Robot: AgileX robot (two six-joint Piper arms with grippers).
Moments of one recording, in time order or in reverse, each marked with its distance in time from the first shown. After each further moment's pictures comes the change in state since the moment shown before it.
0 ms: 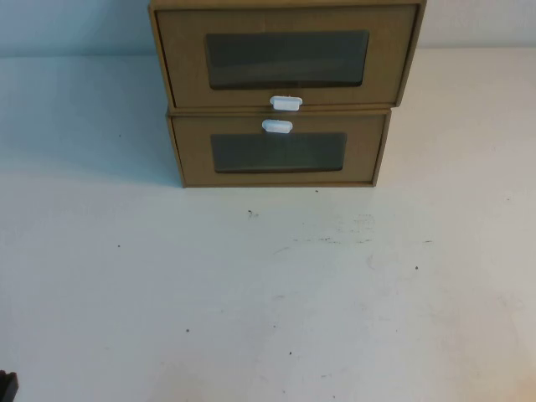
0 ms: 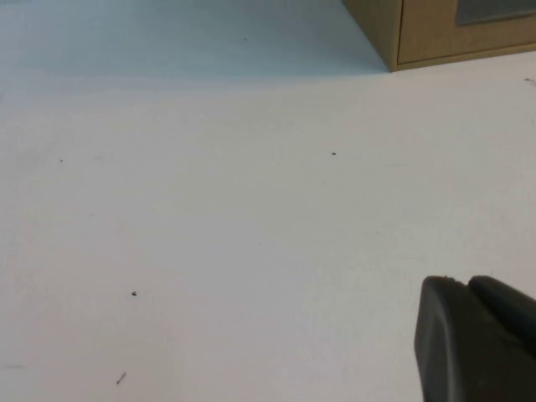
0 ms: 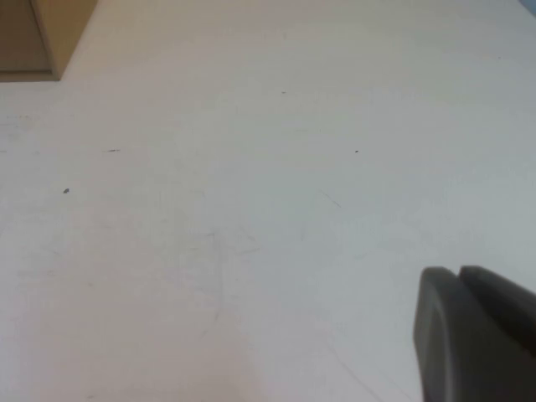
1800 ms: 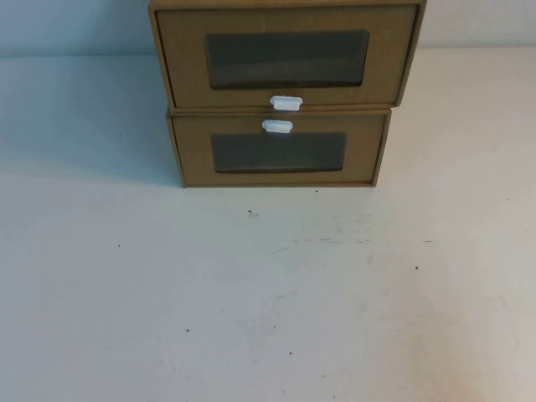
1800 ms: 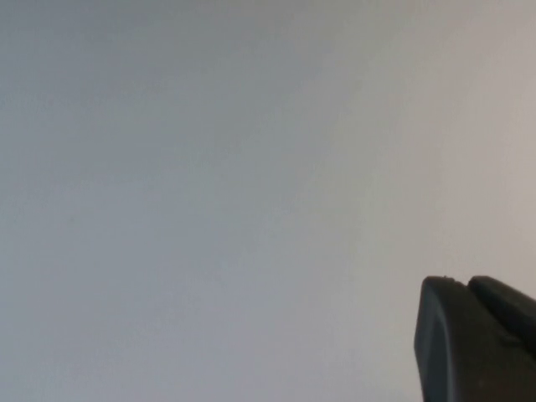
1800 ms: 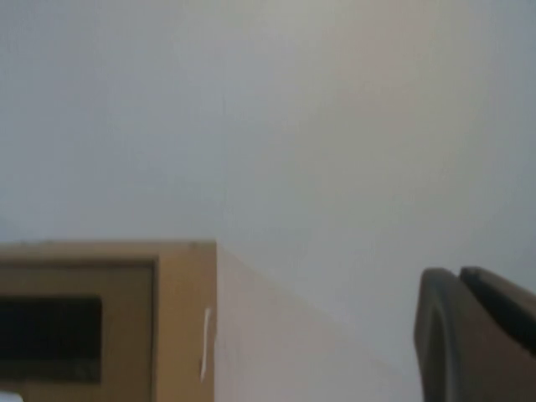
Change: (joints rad) right arm 0.000 0.000 0.000 0.000 -0.780 0.000; left arm 0.000 0.000 0.002 -0.011 -1.005 -0.005
